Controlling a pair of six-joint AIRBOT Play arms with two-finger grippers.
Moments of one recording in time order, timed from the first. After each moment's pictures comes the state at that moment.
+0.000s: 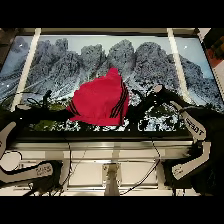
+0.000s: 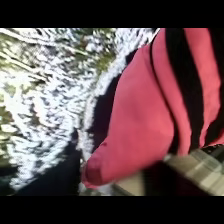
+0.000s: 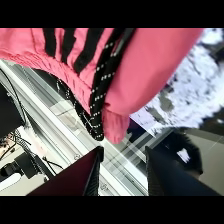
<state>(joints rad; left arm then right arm) 0.32 -1.38 0.65 0.68 -1.07 -0.64 0.18 -1.74 1.09 -0.74 1.37 1.18</state>
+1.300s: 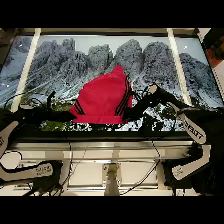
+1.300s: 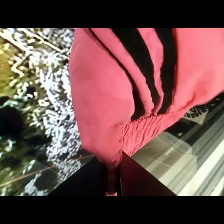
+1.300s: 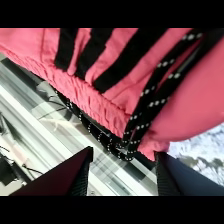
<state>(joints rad) 0.30 -1.41 0.65 0.61 -1.18 -0.62 0.24 -1.72 1.09 -0.88 1.29 1.26</state>
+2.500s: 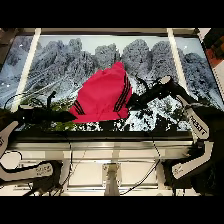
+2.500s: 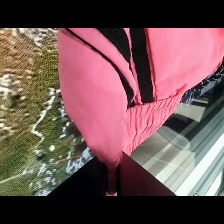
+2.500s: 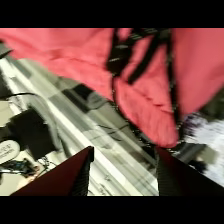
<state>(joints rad) 0.30 -1.41 0.65 0.61 -1.19 -0.62 0.10 -1.73 1.22 -0.67 1.40 1.26</state>
